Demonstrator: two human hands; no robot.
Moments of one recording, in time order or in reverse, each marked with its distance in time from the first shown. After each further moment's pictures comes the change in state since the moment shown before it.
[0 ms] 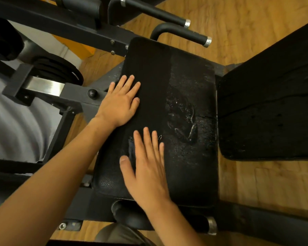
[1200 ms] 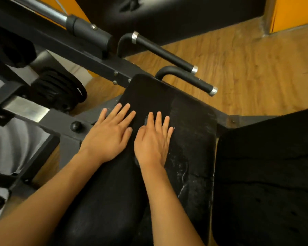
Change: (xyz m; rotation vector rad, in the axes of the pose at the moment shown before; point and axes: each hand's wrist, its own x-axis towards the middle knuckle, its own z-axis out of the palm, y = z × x) left_hand 0.036 0.001 0.006 -0.008 0.090 -0.097; right_hand 0.217 0.055 -0.030 -0.179 0.170 0.103
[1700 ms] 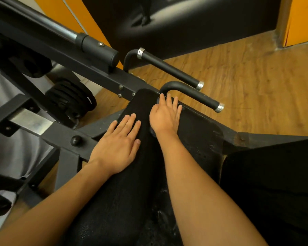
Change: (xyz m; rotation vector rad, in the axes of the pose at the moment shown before) left_hand 0.025 0.022 0.002 0.099 0.002 -0.059; right_hand 0.146 0.002 -0.012 -0.053 0.005 -0.081
